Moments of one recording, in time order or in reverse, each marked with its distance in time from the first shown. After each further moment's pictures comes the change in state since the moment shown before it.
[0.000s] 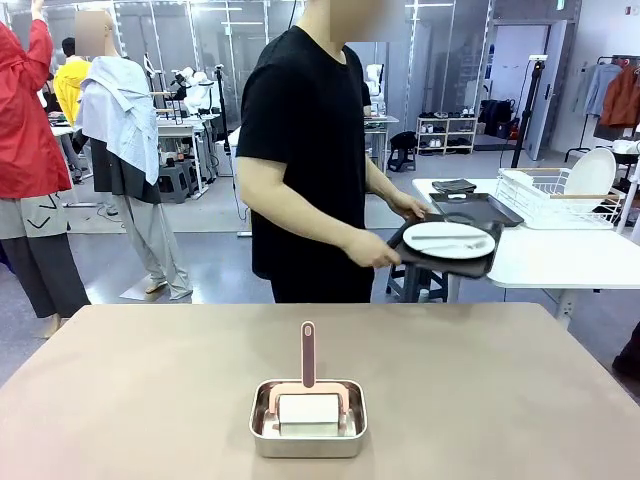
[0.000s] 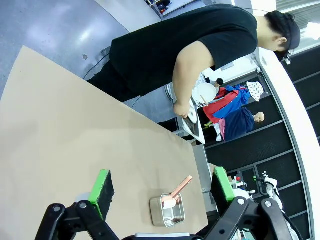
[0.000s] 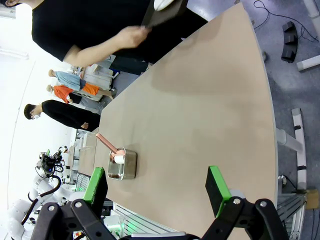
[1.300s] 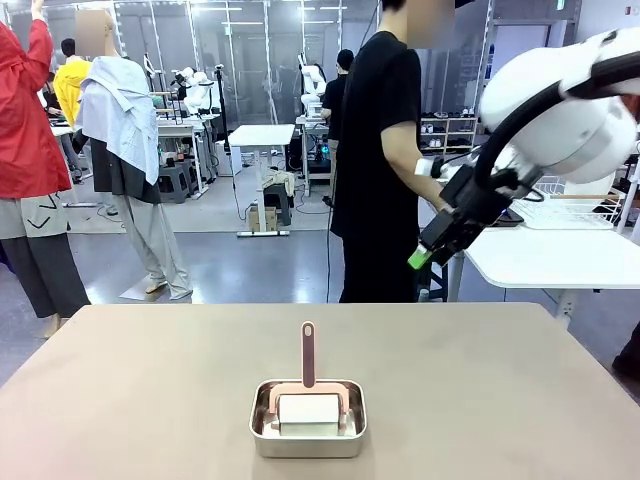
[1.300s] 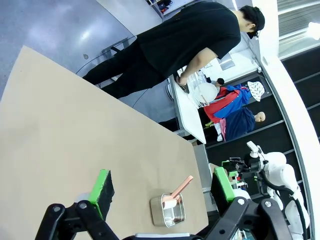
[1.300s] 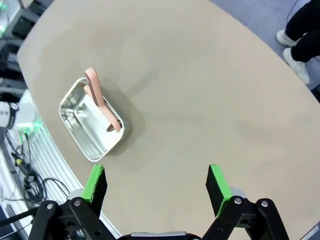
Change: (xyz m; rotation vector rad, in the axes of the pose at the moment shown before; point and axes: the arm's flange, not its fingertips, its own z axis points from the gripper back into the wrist) left arm 0.000 0.000 -0.001 0.004 0.002 0.000; right arm 0.011 0.277 -0.401 -0.236 0.773 0.841
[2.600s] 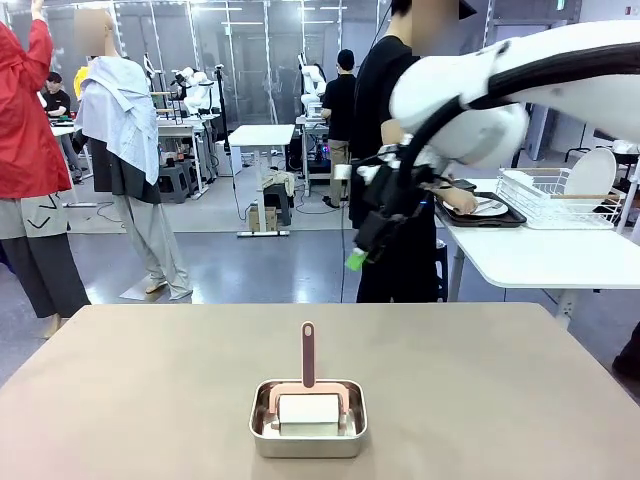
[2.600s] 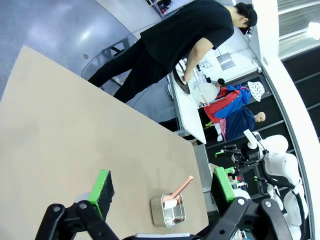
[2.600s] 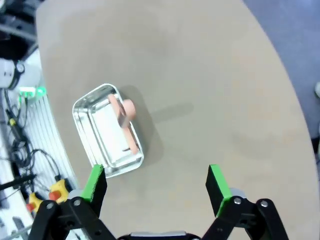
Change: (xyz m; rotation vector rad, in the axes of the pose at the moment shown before) left arm 0.000 0.000 0.000 0.001 0.000 0.000; right arm 0.106 0.060 -0.065 0.086 0.153 0.313
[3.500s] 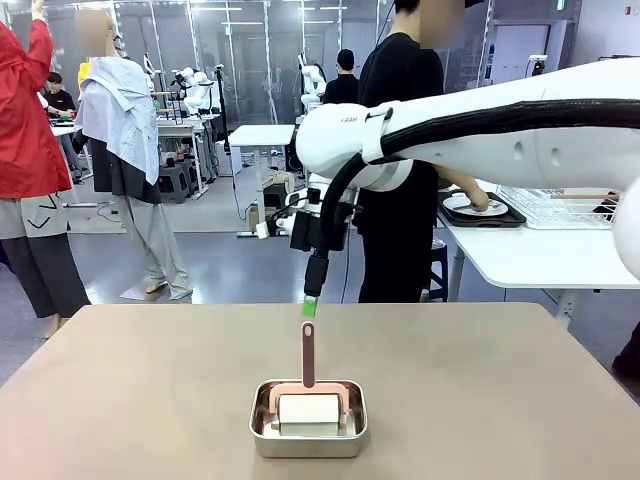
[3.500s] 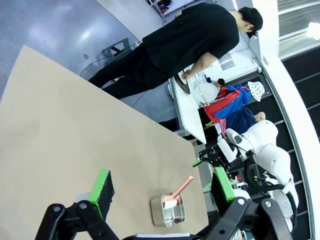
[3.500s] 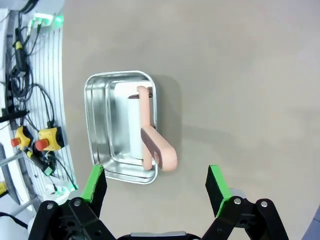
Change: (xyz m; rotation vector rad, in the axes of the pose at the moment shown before) left arm 0.000 0.000 0.000 0.000 0.000 0.000; right arm 0.070 0.031 -0.113 0.153 0.327 0.337
